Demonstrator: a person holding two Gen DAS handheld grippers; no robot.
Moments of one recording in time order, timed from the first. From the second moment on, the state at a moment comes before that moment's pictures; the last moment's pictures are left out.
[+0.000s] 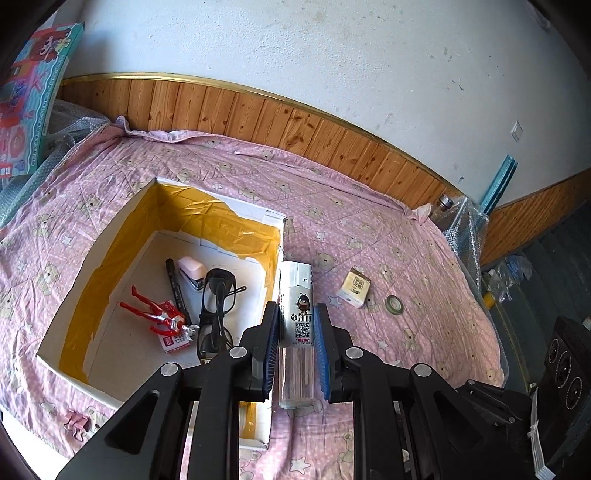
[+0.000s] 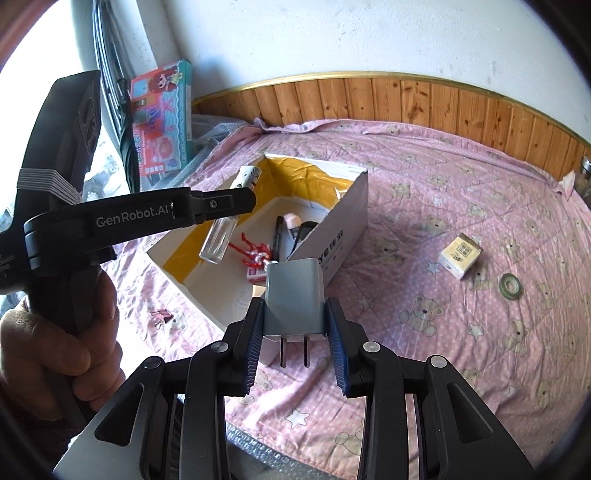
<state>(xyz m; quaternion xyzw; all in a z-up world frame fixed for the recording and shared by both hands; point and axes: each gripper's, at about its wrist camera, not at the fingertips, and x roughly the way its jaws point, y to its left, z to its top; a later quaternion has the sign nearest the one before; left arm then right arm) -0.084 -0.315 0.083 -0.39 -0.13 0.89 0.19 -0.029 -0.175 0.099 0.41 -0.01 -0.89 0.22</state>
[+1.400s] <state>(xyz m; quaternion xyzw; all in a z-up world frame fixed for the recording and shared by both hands) -0.131 -0.409 0.036 -0.44 -0.15 0.88 0.10 -0.120 -0.254 0.096 0.41 0.01 -0.86 0.29</state>
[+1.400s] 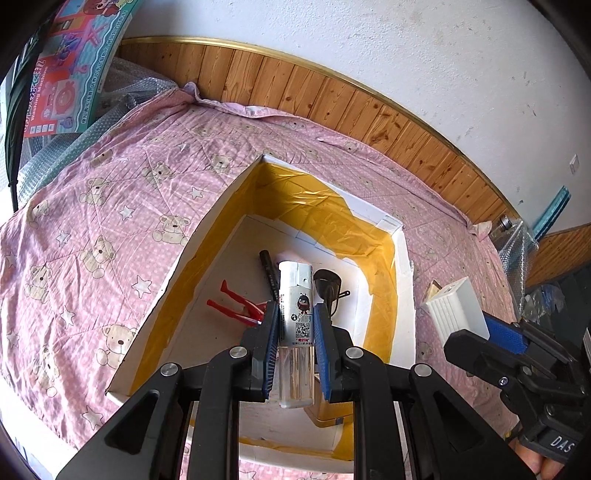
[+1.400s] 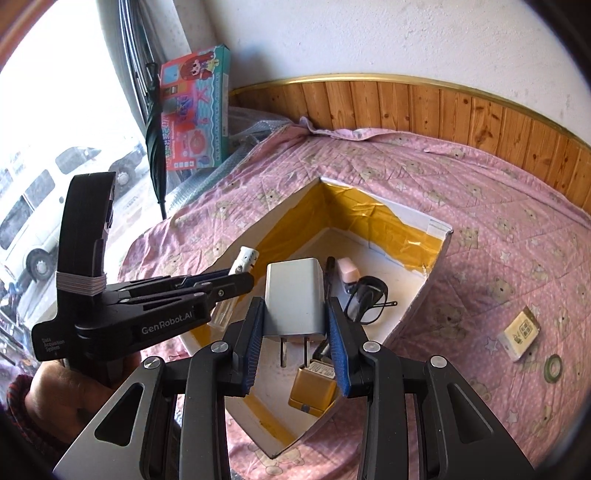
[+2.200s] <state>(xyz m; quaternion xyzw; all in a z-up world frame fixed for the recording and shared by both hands) -0.162 -0.399 0.008 -0.49 -0.12 0.86 0.09 -0.237 -0.292 0.057 0.47 0.02 -0.83 0.30</state>
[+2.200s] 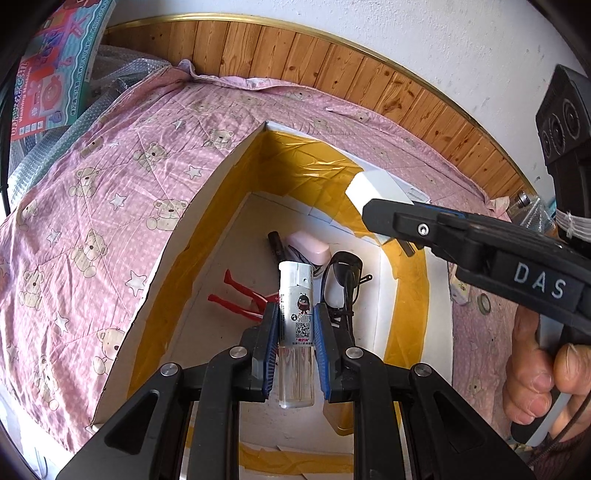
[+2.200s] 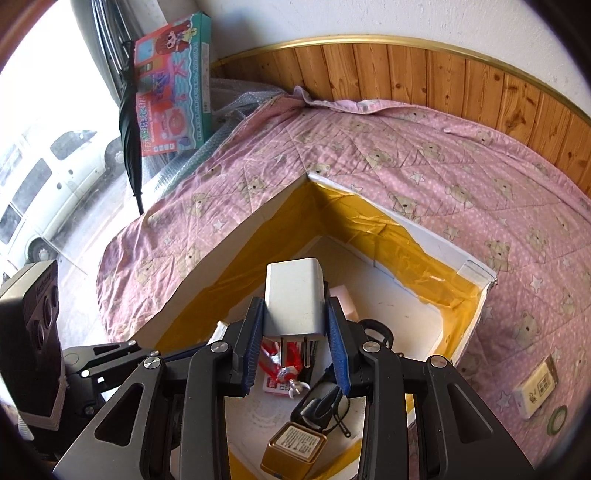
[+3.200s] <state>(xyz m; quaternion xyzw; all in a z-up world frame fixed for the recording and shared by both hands) -0.167 -0.411 0.007 -0.50 -0.14 0.85 0.08 -0.222 -0.232 0.034 0.48 -0.09 -0.83 0.28</state>
